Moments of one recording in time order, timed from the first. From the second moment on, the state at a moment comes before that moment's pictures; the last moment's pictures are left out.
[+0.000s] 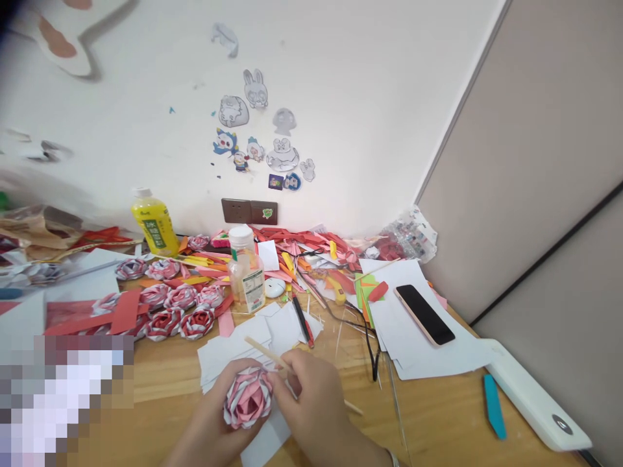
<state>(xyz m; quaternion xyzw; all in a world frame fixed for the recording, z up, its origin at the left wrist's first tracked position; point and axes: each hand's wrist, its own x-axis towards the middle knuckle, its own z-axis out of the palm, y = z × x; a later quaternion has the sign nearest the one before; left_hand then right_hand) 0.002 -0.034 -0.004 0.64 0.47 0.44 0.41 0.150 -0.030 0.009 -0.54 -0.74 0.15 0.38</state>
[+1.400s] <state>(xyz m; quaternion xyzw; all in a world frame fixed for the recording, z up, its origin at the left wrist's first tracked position) 0.001 -0.033 0.000 0.64 0.47 0.45 0.40 0.146 -0.032 0.009 -0.51 -0.76 0.01 0.41</state>
